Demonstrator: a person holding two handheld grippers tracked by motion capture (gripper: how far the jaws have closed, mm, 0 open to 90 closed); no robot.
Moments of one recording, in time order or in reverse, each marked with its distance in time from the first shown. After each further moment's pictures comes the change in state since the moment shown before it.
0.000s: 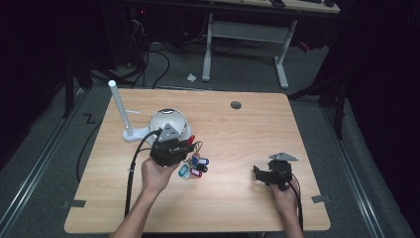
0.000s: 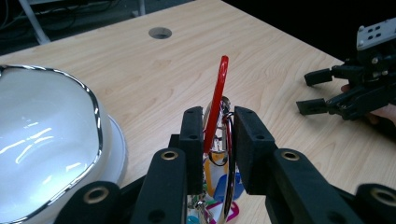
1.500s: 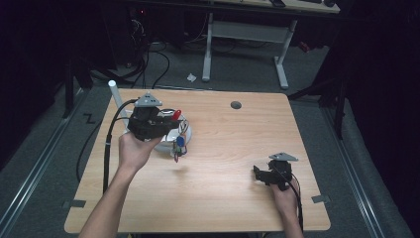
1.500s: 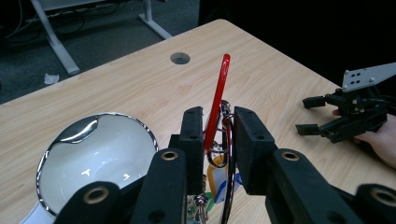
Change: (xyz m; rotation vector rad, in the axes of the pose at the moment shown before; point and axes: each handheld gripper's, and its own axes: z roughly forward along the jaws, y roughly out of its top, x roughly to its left) left arm 0.035 0.068 -0.055 0.034 -0.007 -0.014; right arm 0.000 0.000 0.000 -0.001 -0.001 -0.001
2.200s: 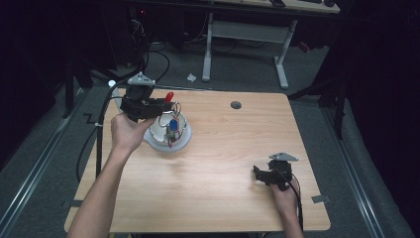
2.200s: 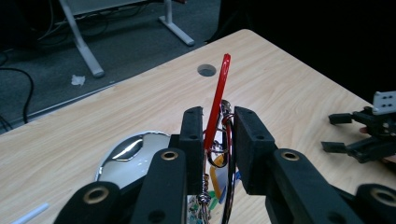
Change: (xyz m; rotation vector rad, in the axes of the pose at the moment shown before) left arm 0.028 0.035 -0.008 0.009 0.081 -0.016; right arm 0.000 0.000 0.000 0.000 0.000 0.000
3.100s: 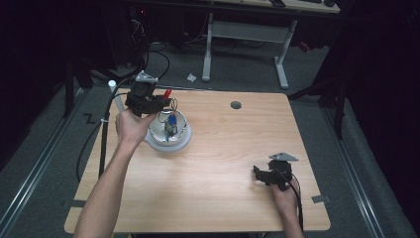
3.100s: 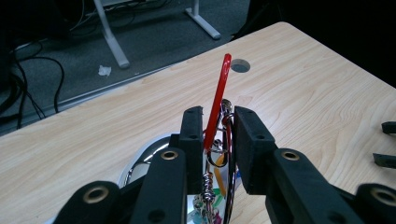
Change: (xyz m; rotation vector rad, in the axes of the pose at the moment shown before) left arm 0.020 -0.005 0.031 0.030 0.097 -0.027; right arm 0.000 0.000 0.000 0.000 0.001 -0.001
